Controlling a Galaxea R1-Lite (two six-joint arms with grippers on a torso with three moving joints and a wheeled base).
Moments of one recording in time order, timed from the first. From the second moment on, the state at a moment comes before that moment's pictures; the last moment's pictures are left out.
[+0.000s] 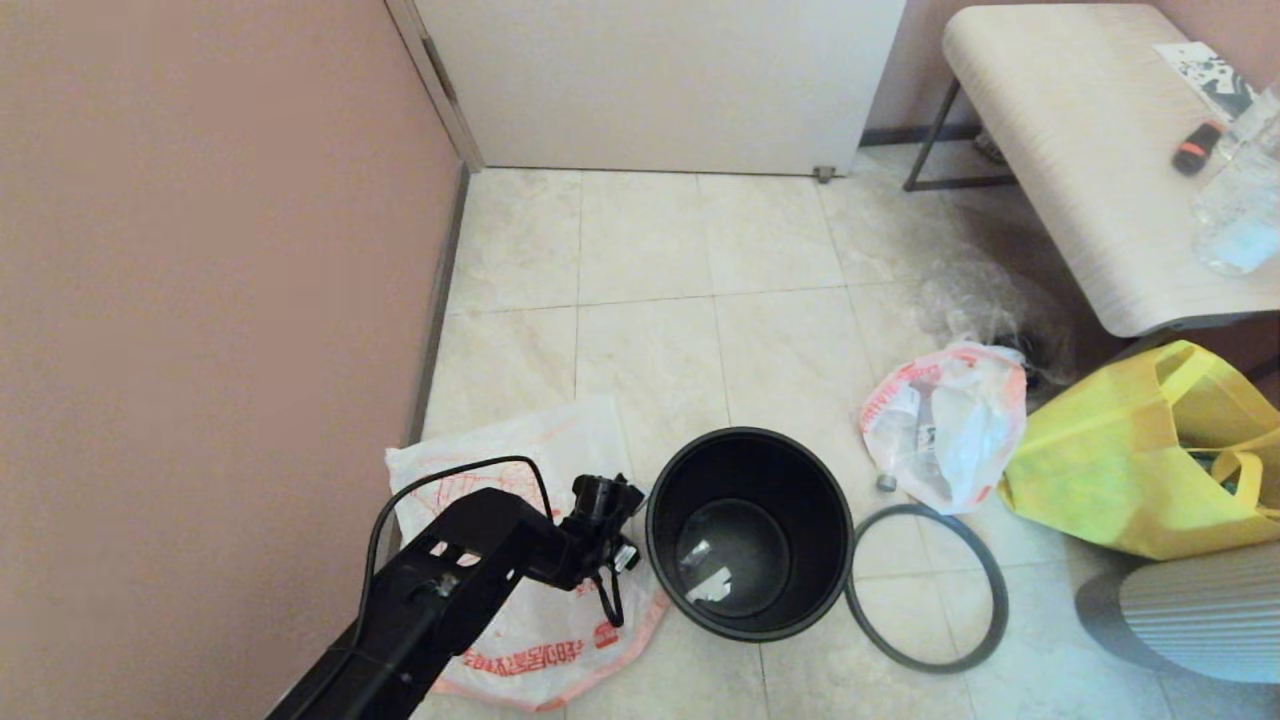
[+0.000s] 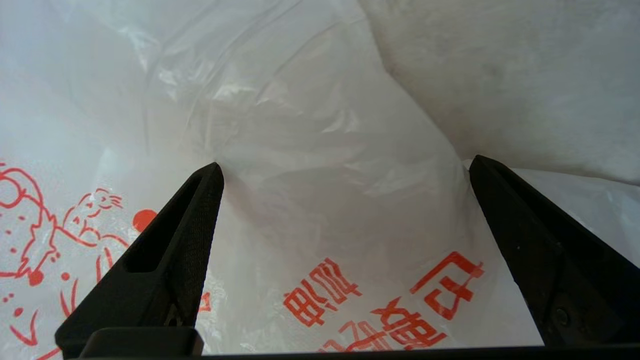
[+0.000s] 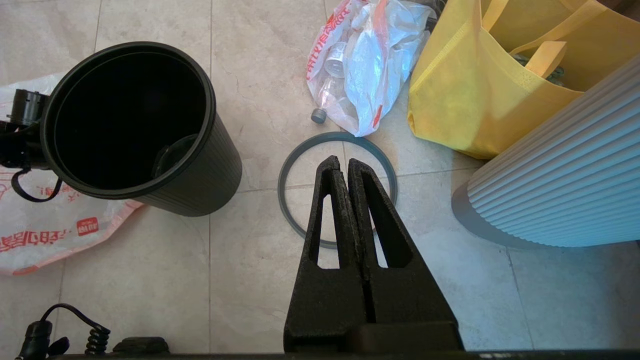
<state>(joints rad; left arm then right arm) -0.38 3.03 -1.95 -0.37 0.23 0.46 0.00 0.00 0.00 -0.01 -0.01 0.03</state>
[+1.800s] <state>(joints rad) -0.52 1.76 -1.11 0.36 0.18 -0.12 0.00 0.00 0.00 -0.01 -0.01 0.03</state>
